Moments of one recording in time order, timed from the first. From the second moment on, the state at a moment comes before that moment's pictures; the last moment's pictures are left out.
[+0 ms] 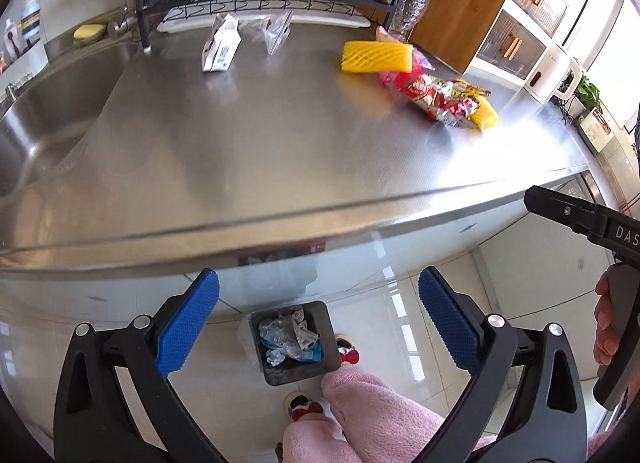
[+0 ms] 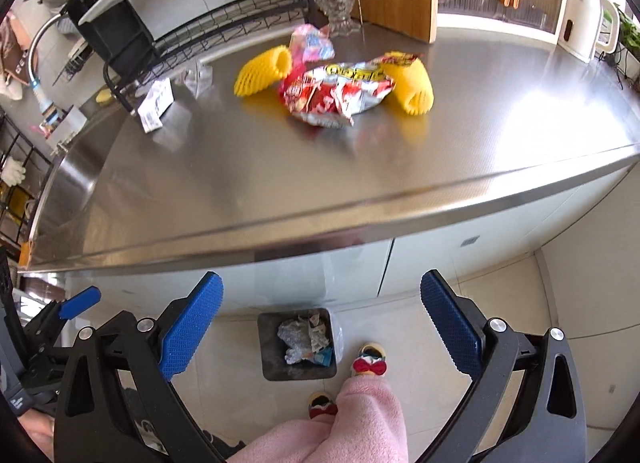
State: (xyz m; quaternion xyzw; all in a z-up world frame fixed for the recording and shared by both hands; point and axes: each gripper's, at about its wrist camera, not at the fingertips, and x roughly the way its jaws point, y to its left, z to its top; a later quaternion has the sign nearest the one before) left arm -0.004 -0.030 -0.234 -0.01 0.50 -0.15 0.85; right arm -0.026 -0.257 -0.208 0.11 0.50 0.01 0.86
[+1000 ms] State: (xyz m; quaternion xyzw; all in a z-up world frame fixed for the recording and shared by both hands) left arm 0.143 -0.214 -0.224 0.05 0.48 -0.24 0.84; right arm 0.127 -0.386 -0.228 0.15 0.53 0.02 0.84
